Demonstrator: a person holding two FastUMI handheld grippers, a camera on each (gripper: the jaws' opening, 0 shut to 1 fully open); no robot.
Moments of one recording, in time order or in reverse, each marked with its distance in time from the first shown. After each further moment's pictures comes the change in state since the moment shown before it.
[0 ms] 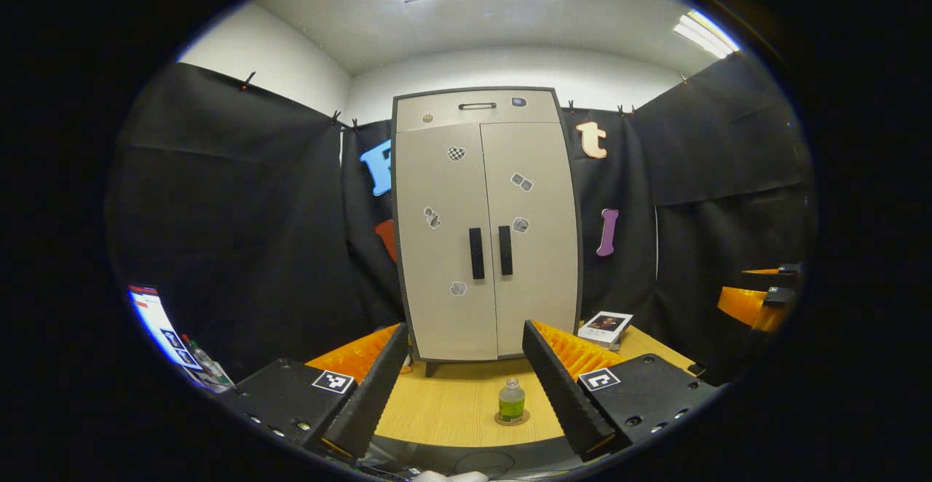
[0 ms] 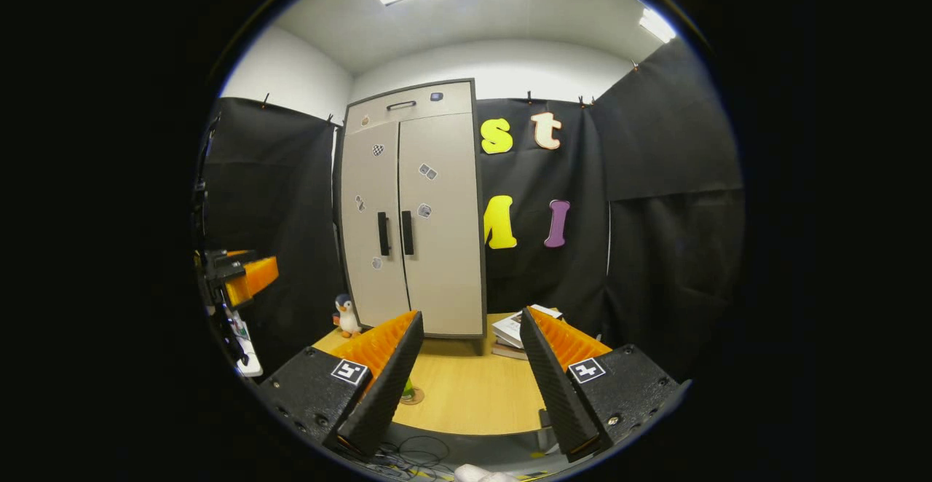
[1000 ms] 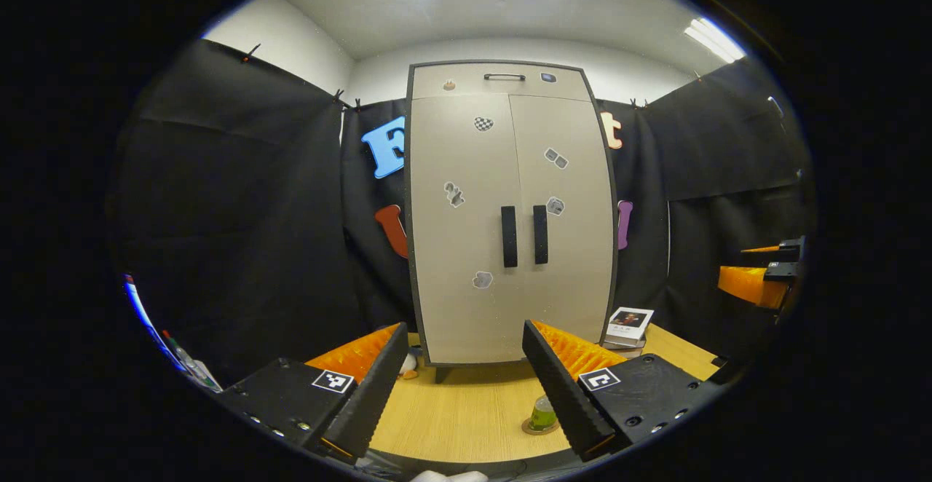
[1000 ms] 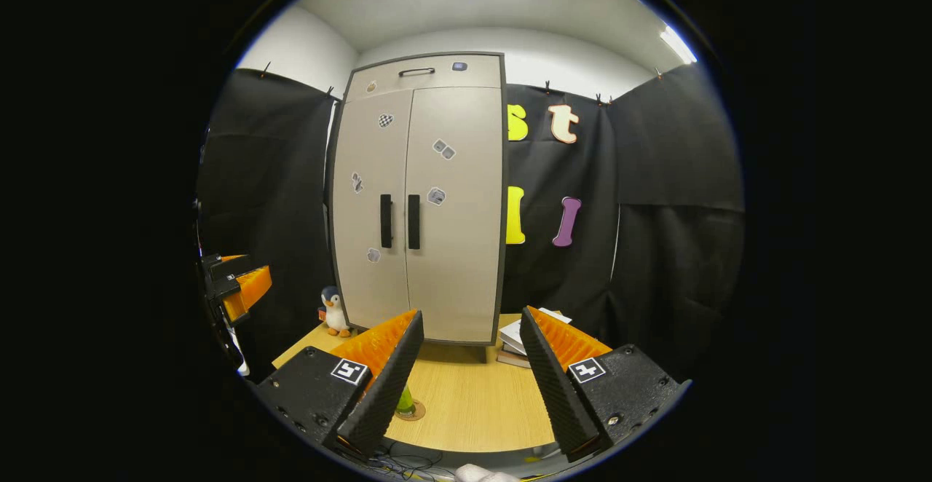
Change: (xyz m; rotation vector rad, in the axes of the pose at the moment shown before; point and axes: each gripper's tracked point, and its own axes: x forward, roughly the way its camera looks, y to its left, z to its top) left arm 0.103 0.075 -0.049 -0.011 0.015 -0.027; right arm 0.107 0.067 0.000 -0.102 0.039 -0.073
